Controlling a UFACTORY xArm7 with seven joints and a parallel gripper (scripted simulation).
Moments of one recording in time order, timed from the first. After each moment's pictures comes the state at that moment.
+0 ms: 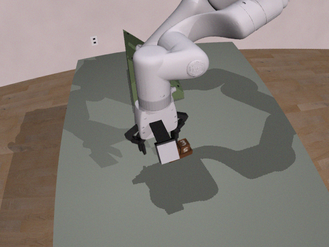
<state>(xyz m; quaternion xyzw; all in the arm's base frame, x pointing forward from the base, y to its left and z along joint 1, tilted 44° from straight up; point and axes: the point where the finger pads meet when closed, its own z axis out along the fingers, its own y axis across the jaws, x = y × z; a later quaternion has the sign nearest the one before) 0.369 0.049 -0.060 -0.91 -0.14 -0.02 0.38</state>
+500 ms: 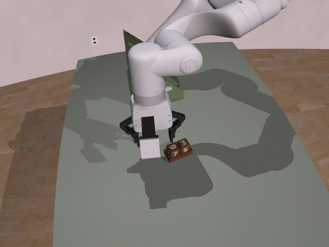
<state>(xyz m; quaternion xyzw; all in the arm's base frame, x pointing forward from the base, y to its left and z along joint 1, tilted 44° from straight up) 0.352 0.041 -0.066 -0.93 -0.02 0.03 0.38</state>
